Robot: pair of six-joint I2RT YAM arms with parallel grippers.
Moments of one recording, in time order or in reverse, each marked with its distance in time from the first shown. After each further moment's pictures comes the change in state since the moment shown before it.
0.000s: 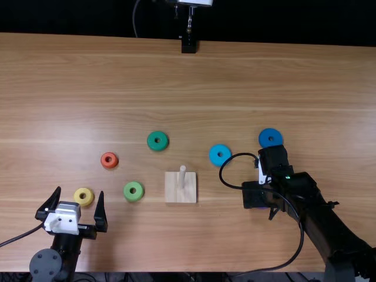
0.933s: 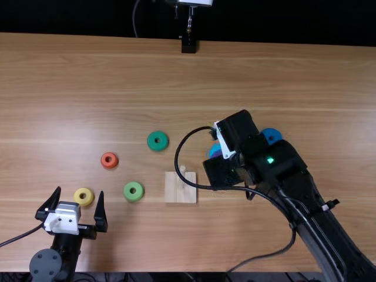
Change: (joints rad) left arm 0.000 0.000 0.000 0.000 0.000 0.000; right arm 0.327 0.000 0.688 -0.517 -0.043 -0.007
